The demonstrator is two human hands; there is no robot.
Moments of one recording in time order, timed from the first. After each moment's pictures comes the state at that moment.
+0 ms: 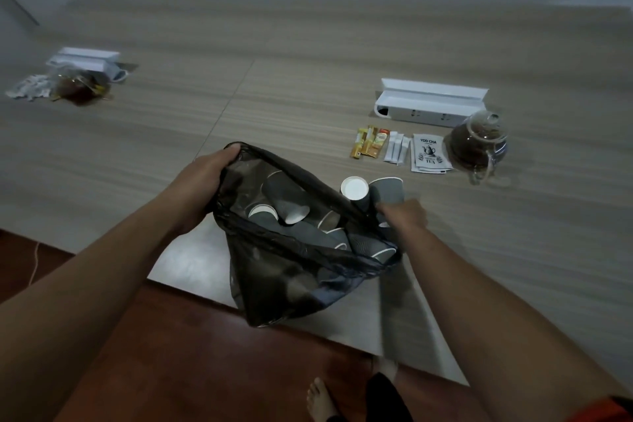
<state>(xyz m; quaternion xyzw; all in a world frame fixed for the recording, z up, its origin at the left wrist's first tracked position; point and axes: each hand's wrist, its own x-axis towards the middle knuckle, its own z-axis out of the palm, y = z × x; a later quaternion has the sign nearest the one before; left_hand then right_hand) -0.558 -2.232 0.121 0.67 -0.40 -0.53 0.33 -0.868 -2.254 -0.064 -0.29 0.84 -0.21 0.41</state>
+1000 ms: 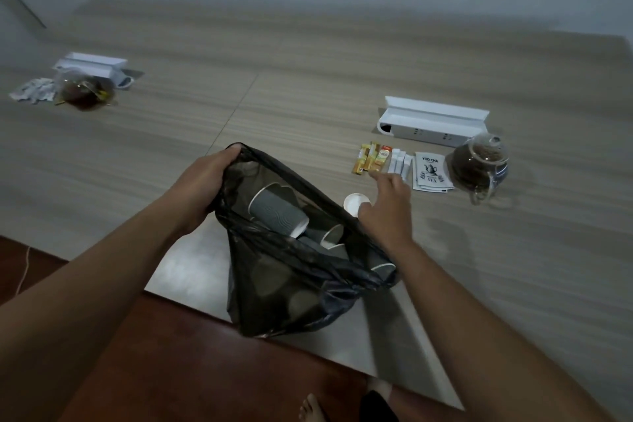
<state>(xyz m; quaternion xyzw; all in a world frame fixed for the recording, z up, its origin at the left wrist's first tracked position) -0.549 -2.253 0.124 0.67 -0.40 -0.51 0.36 -0.828 -2.250 0.001 -0.59 0.71 -0.30 0.23</state>
